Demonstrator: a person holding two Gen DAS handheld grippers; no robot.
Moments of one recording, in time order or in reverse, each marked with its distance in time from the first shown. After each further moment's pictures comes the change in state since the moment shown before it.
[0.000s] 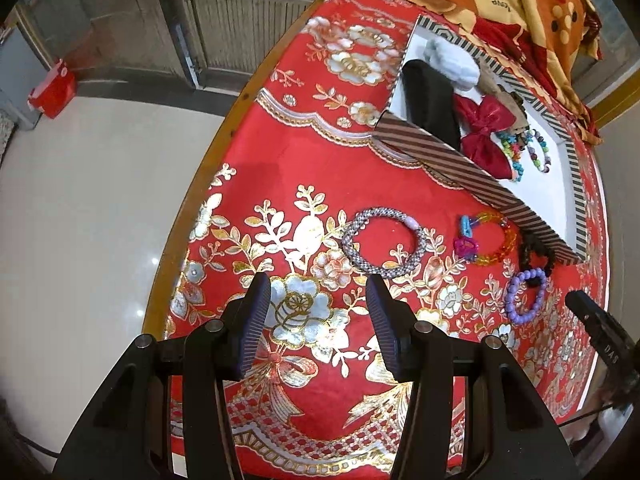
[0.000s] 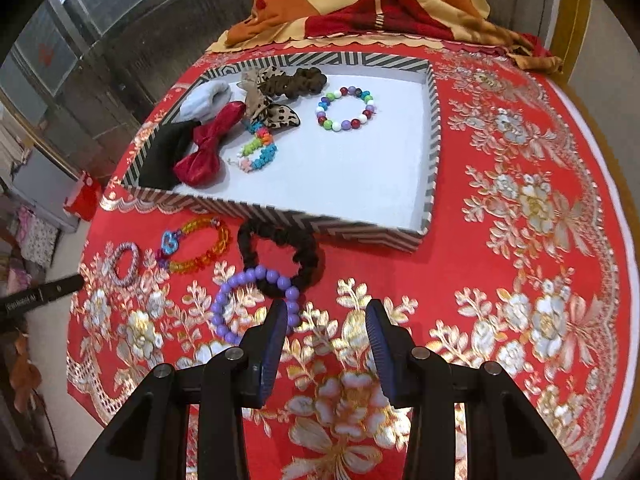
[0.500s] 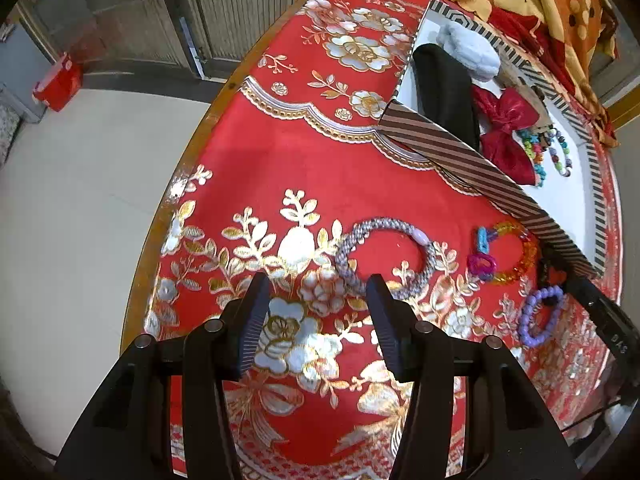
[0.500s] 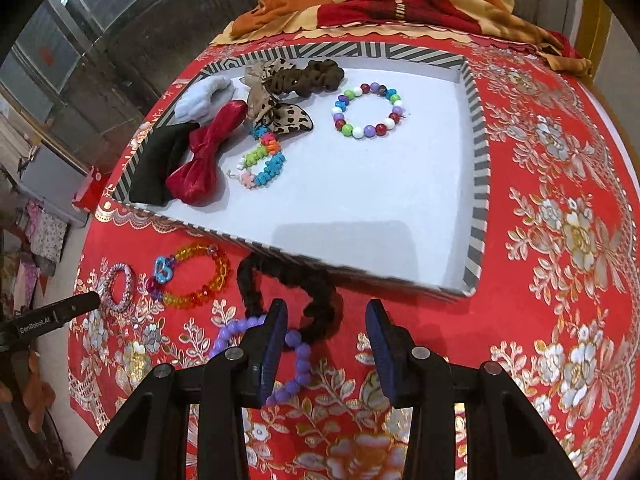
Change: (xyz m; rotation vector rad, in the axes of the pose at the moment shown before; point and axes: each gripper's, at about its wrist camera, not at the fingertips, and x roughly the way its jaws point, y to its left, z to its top) left arm 0.029 -0.011 0.012 -0.011 0.029 0.047; right arm 0.035 0.005 0.029 -0.018 0.029 0.043
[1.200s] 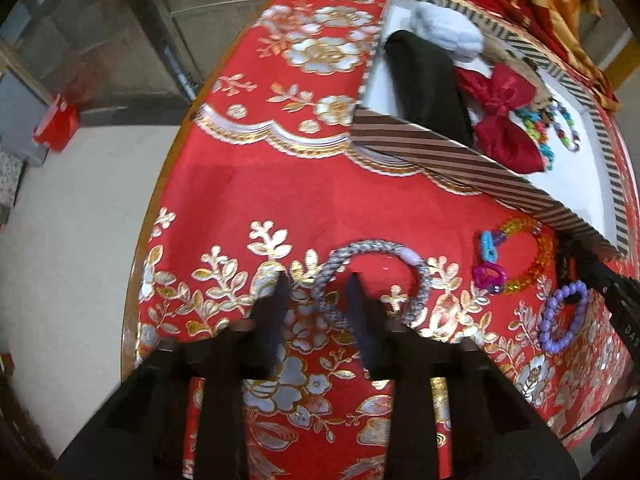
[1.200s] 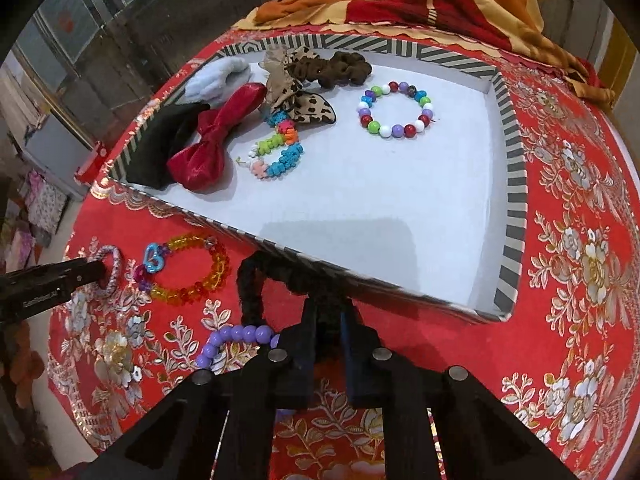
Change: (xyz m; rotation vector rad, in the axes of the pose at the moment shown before) left arm 0.021 -0.040 0.016 0.132 -0.037 0.051; right arm 0.012 0.008 0.000 -0.093 -0.023 0.006
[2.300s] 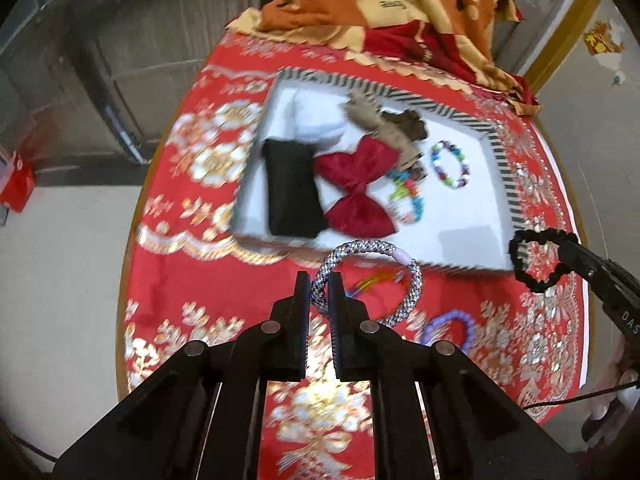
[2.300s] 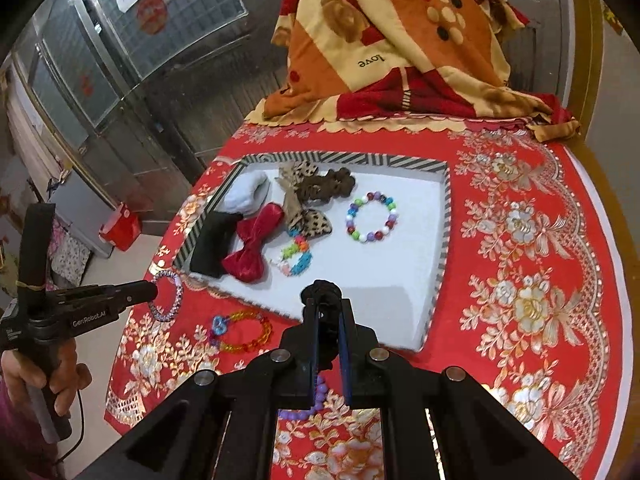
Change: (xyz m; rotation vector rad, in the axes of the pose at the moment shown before) left arm -0.083 -0.051 0.032 0.146 -0.137 -0.180; right arm -0.105 -0.017 0.027 0.061 -0.199 0.046
